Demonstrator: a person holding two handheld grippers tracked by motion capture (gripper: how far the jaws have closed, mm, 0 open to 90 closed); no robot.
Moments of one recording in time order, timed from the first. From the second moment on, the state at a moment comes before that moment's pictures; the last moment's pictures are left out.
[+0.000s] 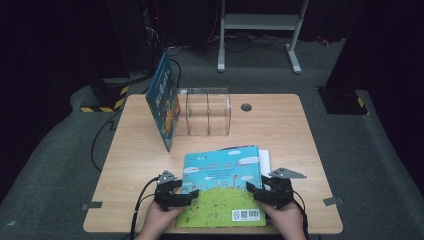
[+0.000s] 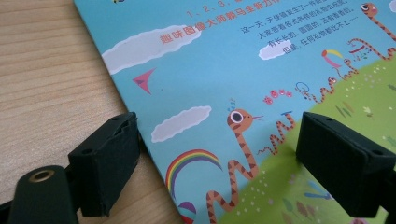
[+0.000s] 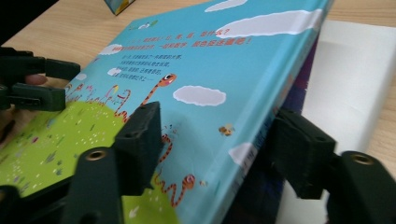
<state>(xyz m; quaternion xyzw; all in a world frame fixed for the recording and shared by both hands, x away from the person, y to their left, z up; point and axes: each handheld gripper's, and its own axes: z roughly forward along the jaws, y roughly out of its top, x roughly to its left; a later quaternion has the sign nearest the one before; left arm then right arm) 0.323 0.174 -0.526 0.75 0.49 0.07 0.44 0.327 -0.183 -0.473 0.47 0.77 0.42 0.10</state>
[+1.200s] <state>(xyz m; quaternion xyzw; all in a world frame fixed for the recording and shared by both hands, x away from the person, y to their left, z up) 0.325 0.174 -0.526 0.75 0.48 0.05 0.45 0.312 -0.186 -0.458 0.43 0.76 0.45 0.15</state>
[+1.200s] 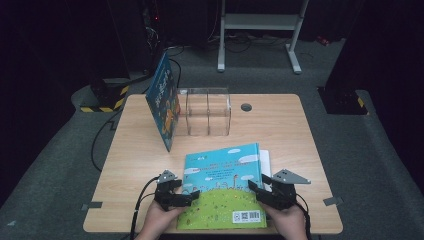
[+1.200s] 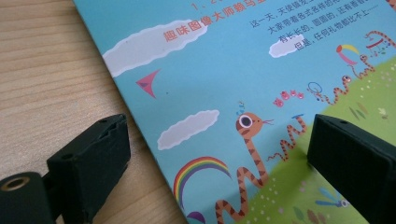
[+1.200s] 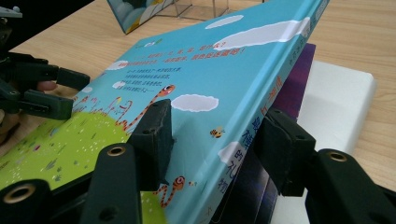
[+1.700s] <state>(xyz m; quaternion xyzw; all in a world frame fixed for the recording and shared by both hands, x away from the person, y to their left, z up) 0.329 0.174 -0.527 0.74 0.48 0.03 0.46 0.306 -0.185 -0.451 0.42 0.77 0.46 0.17</state>
